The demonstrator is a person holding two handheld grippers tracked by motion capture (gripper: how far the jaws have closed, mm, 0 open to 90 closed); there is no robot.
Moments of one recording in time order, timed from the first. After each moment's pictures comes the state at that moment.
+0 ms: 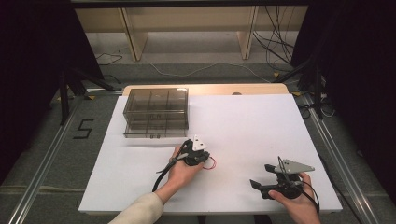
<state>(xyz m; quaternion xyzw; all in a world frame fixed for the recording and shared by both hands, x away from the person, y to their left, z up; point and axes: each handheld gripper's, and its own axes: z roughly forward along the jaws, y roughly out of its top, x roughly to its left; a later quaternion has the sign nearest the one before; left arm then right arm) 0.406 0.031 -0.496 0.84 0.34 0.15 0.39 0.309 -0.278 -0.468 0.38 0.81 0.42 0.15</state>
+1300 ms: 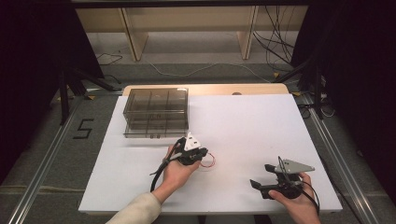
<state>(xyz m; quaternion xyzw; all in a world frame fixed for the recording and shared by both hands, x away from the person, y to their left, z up) 0.392 0.046 -0.468 0.82 0.33 0.16 0.43 0.309 -0.278 -0.468 0.38 0.81 0.43 0.15</state>
